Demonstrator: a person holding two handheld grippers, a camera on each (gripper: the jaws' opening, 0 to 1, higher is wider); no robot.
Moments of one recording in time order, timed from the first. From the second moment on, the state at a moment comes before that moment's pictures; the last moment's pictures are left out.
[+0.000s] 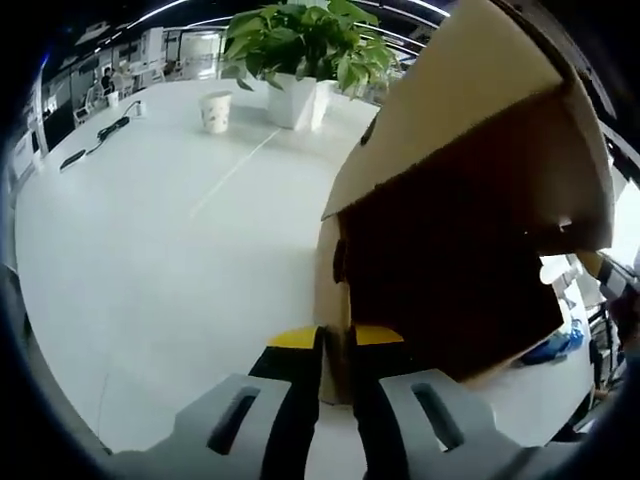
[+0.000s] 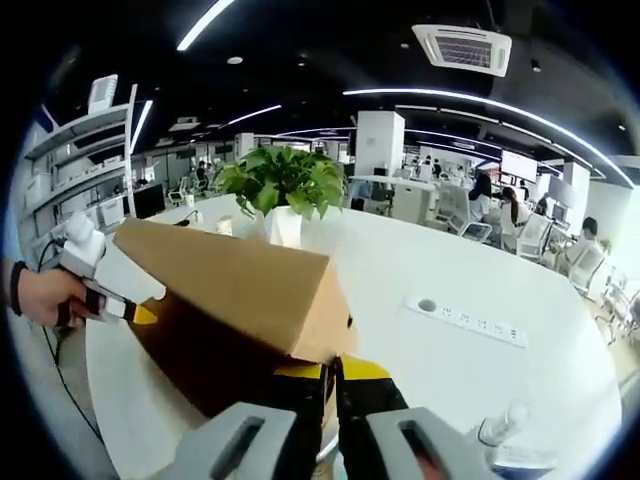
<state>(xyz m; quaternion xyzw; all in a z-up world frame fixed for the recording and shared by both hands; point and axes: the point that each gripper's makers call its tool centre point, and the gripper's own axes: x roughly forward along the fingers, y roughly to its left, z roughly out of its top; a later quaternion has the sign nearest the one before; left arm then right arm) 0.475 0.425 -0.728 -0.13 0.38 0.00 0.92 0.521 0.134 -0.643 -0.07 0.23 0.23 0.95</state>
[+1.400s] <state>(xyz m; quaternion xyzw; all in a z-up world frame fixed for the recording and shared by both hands) 0.465 0.428 -0.705 -0.09 0.35 -0.04 0.93 0.487 0.133 -0.676 -0.04 0.27 0.23 0.93</state>
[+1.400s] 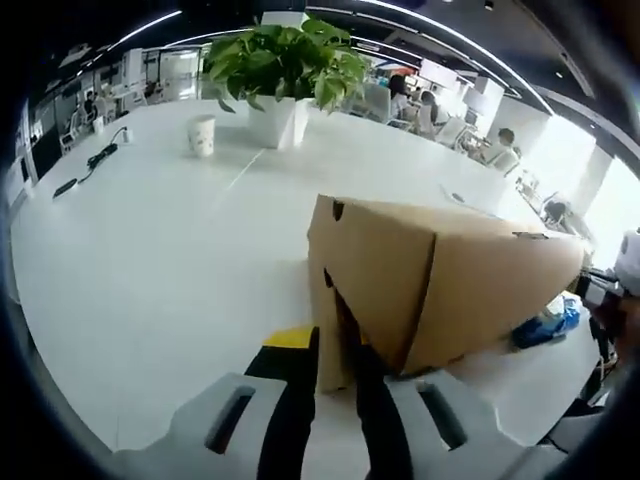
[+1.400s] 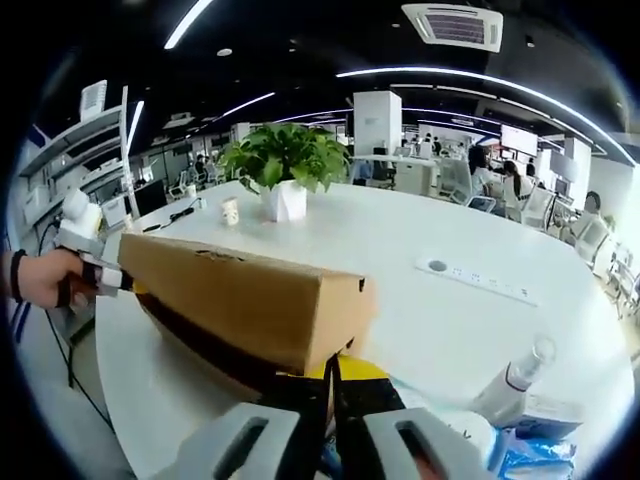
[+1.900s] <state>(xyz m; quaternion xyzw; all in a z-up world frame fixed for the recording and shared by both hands) 0.451 0.429 -0.697 -0.06 0.34 -0.07 0.94 0.475 0.129 -0.681 -0.05 0.28 0.23 0.93</state>
